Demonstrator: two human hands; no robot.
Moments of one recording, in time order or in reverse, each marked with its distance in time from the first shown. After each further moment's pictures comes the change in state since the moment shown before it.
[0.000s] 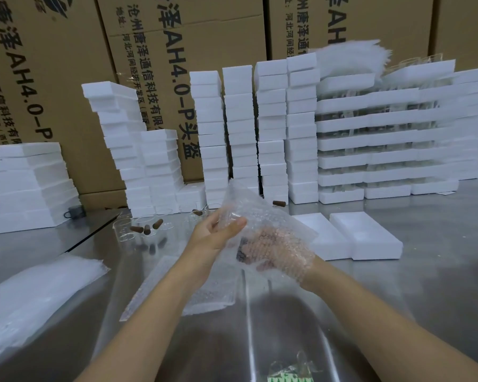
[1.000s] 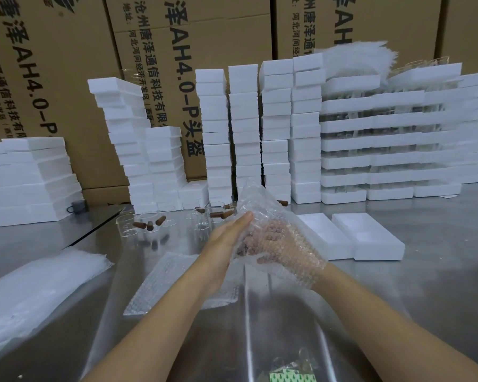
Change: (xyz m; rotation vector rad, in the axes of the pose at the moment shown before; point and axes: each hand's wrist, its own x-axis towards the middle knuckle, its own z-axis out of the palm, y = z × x) left_hand -0.004 -0.004 0.017 -0.155 -0.095 -0.137; right_hand -0.023 -0.012 -0.011 0.162 0.093 0.038
